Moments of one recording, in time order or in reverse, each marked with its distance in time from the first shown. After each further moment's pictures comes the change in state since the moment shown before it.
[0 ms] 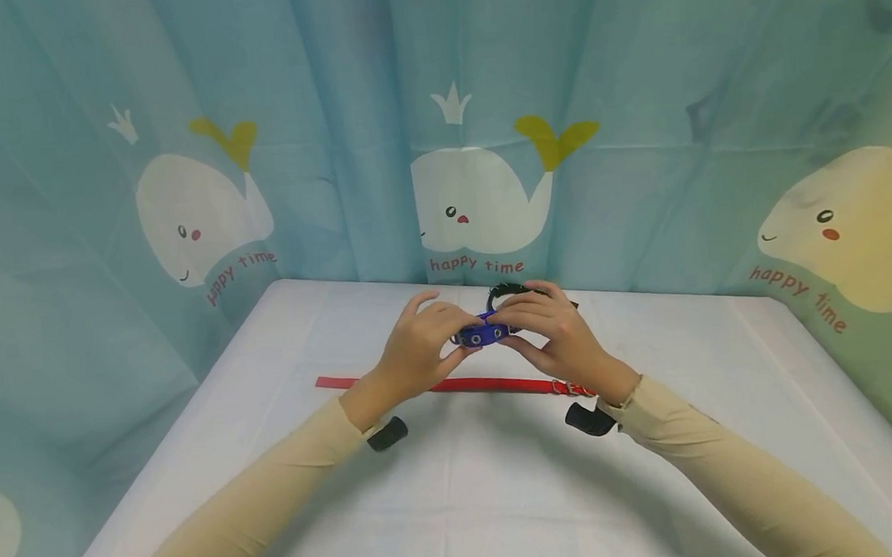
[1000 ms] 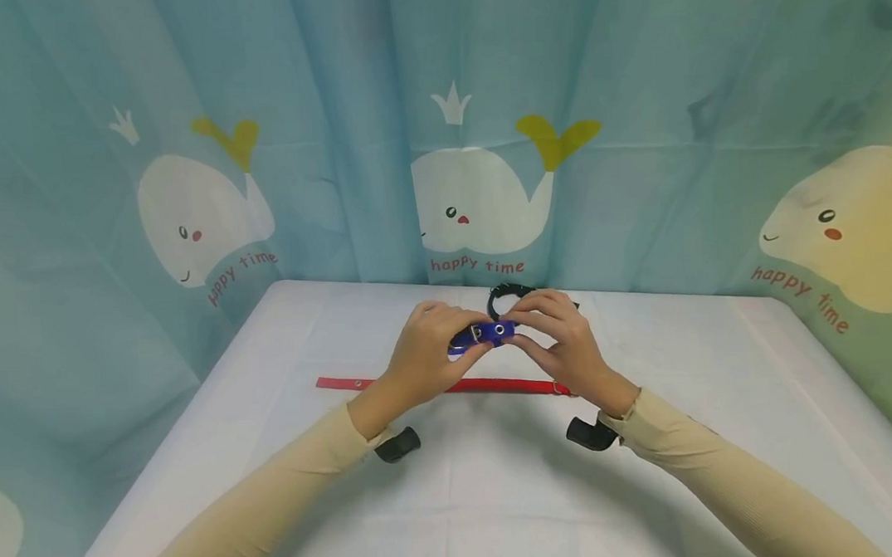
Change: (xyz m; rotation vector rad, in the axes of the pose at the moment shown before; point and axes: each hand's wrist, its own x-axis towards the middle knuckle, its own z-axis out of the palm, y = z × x) left_hand 0.009 0.016 -0.001 -0.108 -0.064 -0.187; right_hand -0.011 -0.005 0.008 0.053 0.160 0.131
